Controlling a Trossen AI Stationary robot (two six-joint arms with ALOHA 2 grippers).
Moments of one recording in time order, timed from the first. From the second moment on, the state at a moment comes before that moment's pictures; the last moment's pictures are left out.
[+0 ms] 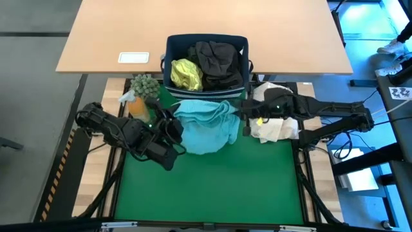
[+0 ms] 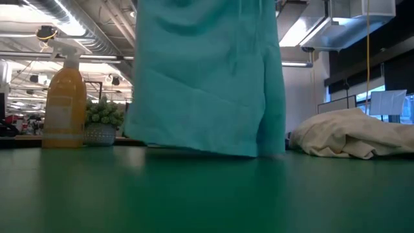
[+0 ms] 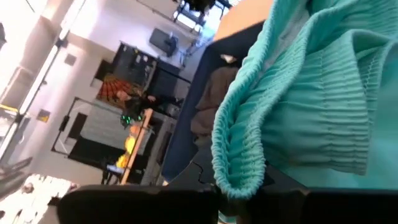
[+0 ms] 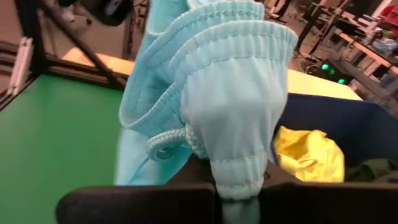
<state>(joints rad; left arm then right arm) -0.42 1.67 1.96 -1.57 -1.32 -0.25 -0.03 1.24 1.29 -0.35 0.07 -0.27</state>
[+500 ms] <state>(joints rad) -0.34 1.67 1.95 -1.53 -1.33 -0.11 -0.13 1.26 1.28 -0.27 0.04 -0.32</state>
